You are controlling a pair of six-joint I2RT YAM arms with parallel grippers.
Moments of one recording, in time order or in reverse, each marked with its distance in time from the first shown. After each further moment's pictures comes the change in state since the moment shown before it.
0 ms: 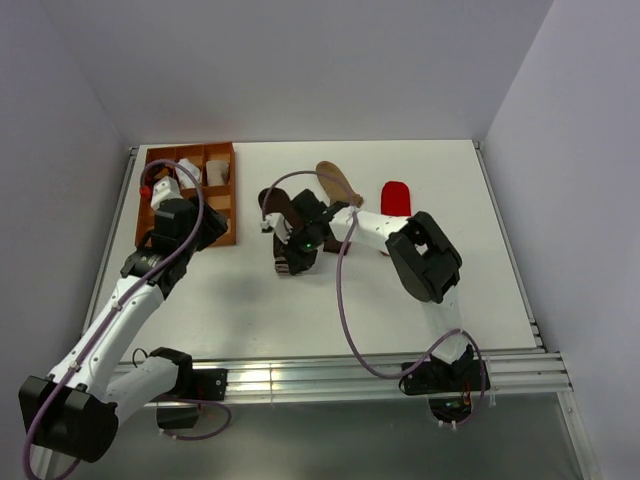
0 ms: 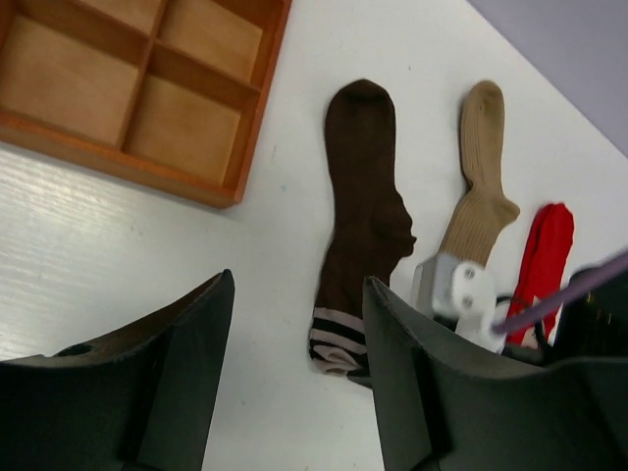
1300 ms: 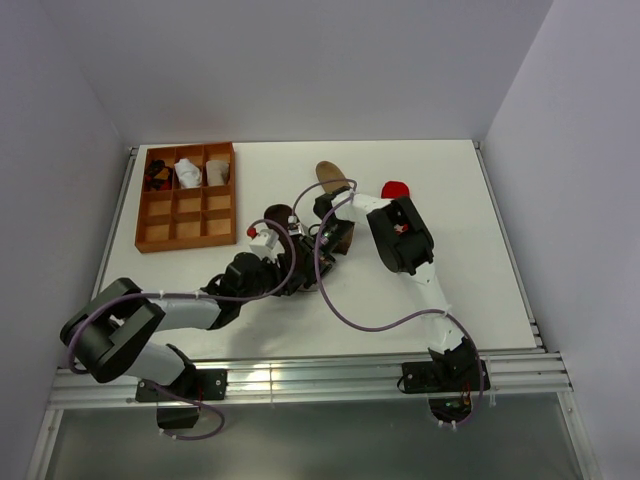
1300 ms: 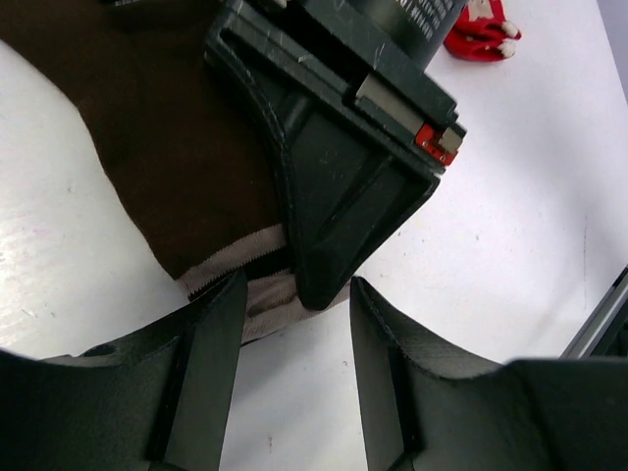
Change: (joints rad) left arm -0.445 0.426 -0.469 1.001 0.280 0.153; right arm -0.203 0.399 0.354 -0.716 -0.559 0.119
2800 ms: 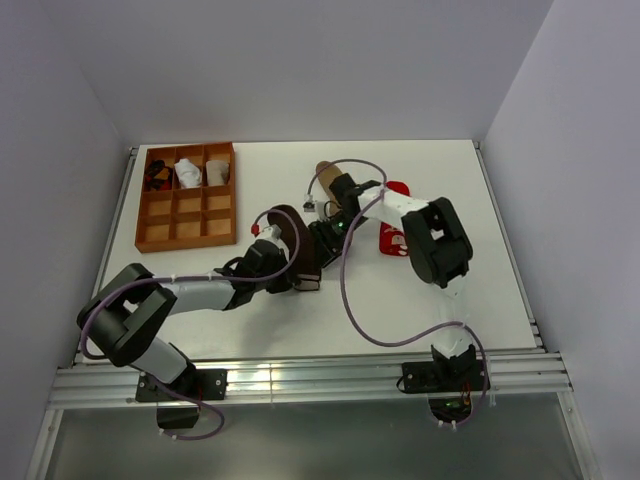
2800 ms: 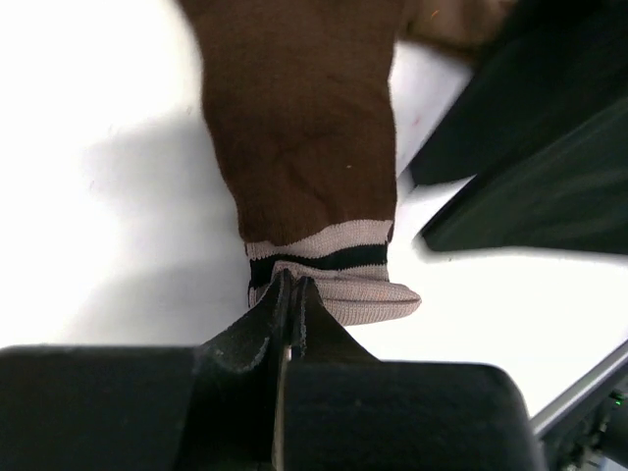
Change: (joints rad) left arm -0.005 0.130 0.200 -0.356 -0.072 -0.203; right arm -0.044 -0.301 -0.259 0.354 0.241 0.141
